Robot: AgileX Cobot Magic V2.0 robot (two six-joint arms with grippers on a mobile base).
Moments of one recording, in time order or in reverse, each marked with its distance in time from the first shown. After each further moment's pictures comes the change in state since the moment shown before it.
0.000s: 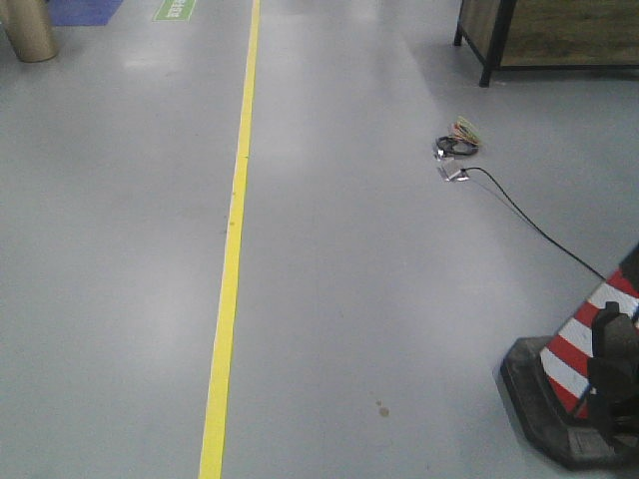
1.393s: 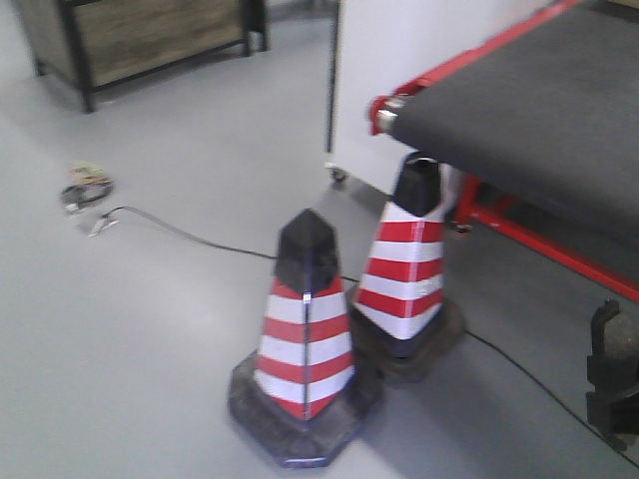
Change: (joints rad) left arm 0.000 0.000 0.000 0.004 0.001 0.000; right arm 0.000 0.001 0.000 0.002 -0.008 0.000
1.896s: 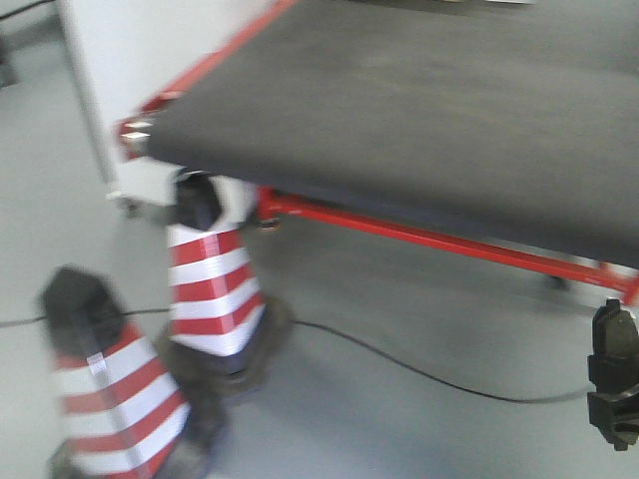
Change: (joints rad) left arm 0.000 0.000 0.000 0.000 0.000 0.000; right arm 0.000 0.000 0.000 -0.001 0.000 0.000
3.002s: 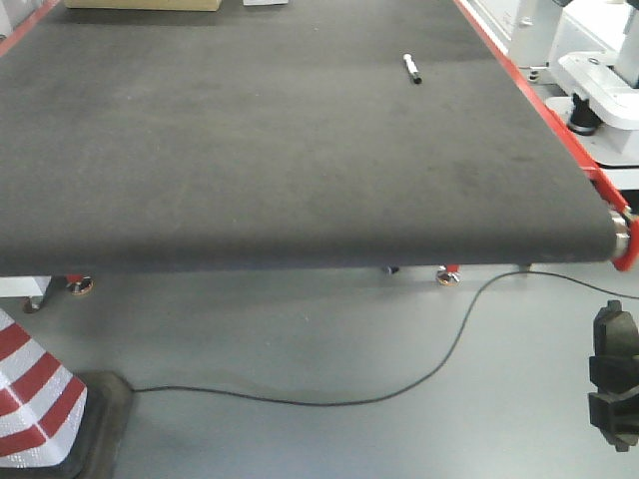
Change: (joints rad) left arm 0.000 0.000 0.000 -0.005 0.000 0.000; right arm 0.000 -0.001 0.000 -0.001 0.004 0.000
